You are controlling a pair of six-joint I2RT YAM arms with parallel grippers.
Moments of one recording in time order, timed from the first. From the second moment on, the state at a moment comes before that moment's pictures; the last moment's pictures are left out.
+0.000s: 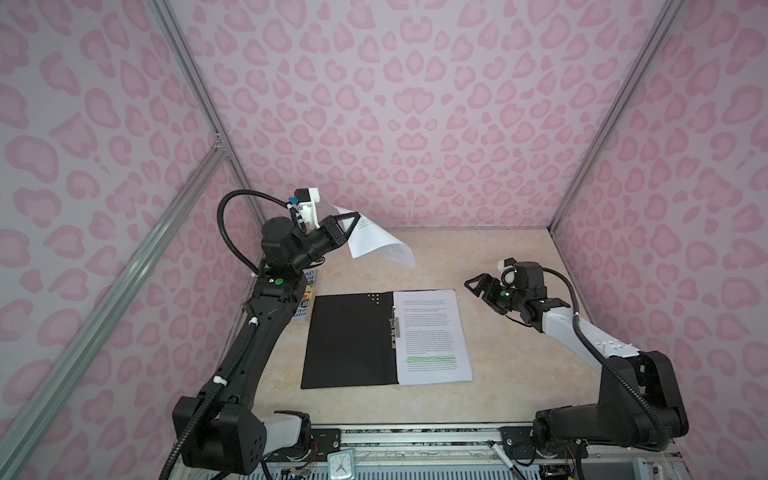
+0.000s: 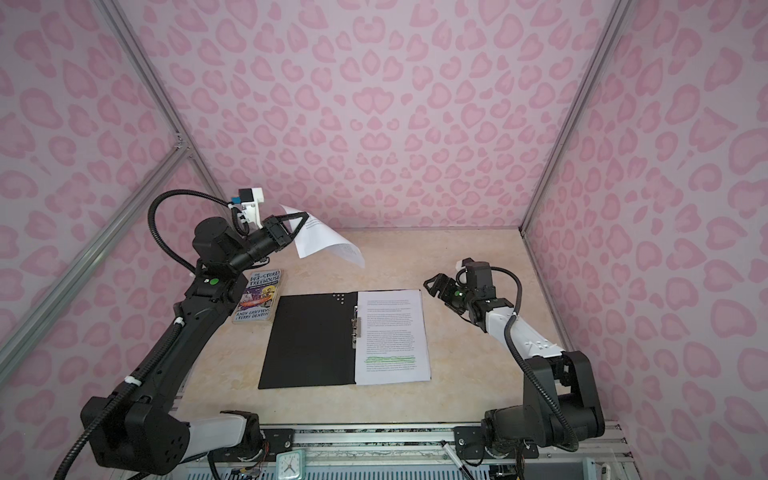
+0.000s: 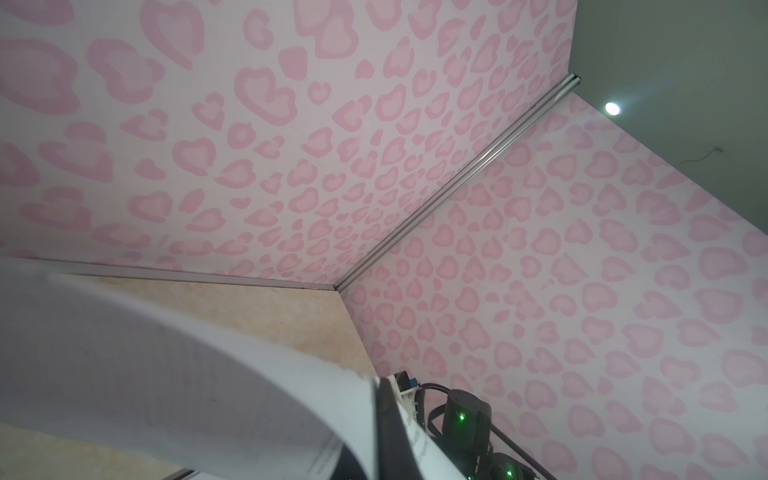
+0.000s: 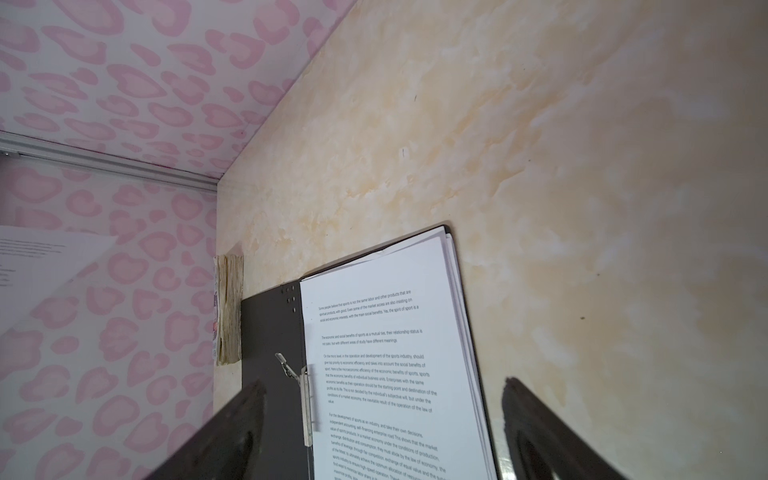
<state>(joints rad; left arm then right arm) -0.15 1.32 1.20 0.17 0.69 -0.90 0.15 1.40 0.81 -0.10 -0.45 0.74</state>
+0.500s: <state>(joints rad) -0.45 1.42 1.23 0.22 0.80 -1.00 0.04 1.42 0.78 0.11 -0.59 0.87</state>
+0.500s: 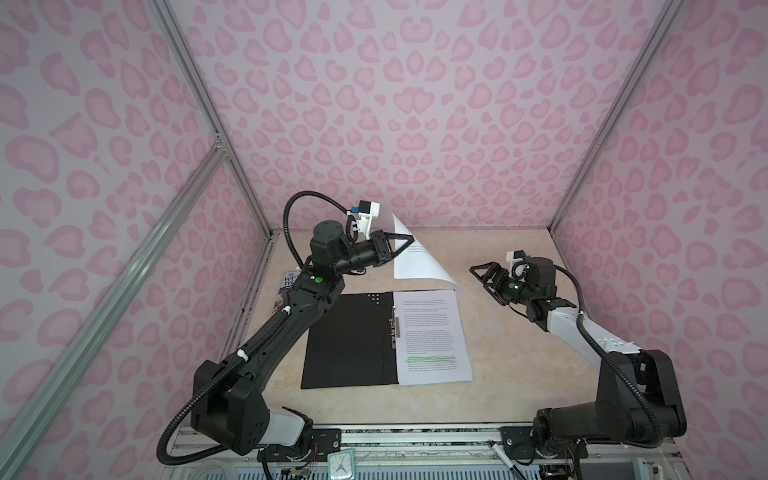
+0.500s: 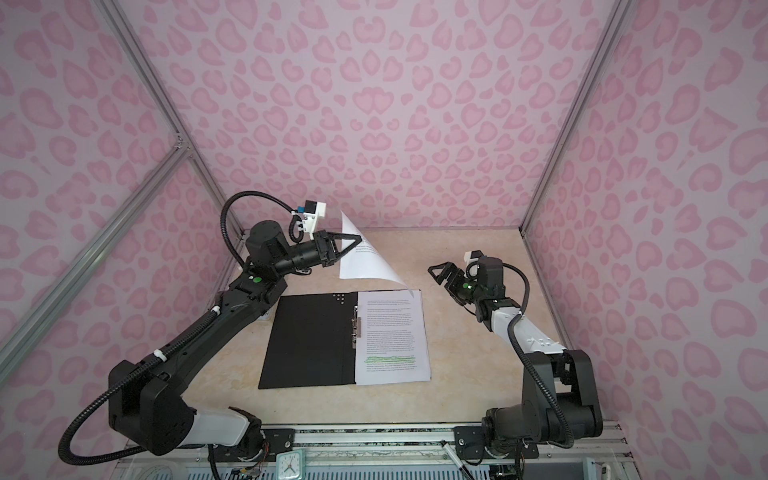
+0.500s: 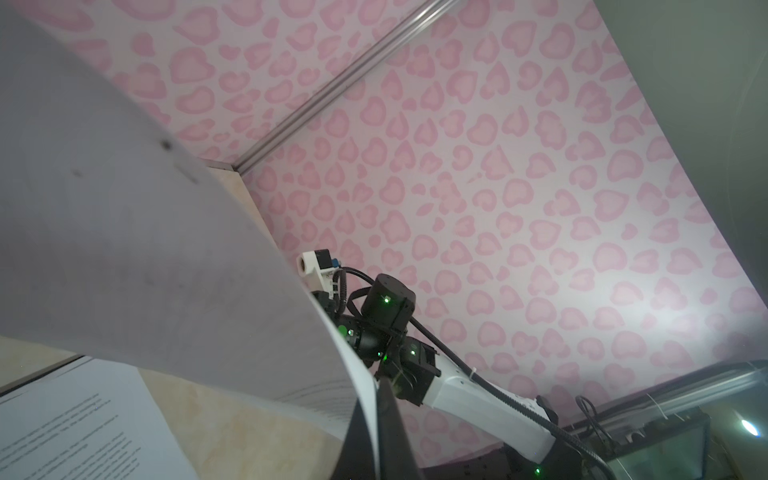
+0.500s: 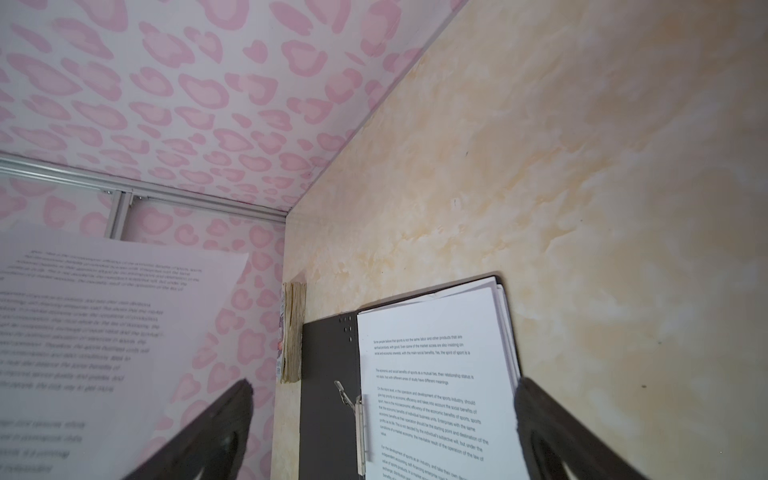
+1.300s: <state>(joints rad) -0.26 1.24 0.49 -0.24 0.64 -0.82 0.28 1.50 0.73 0.04 -0.56 0.80</state>
